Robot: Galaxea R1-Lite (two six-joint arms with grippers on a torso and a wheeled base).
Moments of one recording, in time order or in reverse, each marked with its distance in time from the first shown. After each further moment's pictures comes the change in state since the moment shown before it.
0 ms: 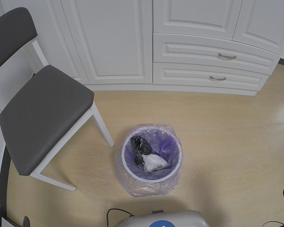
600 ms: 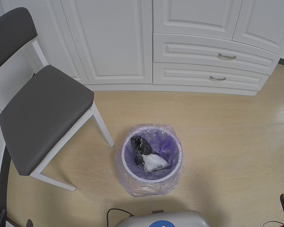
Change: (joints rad) left arm 0.002 -0.020 0.004 0.070 0.000 -0.062; right arm -0.004 -0.006 0.002 -0.004 0.148 0.097
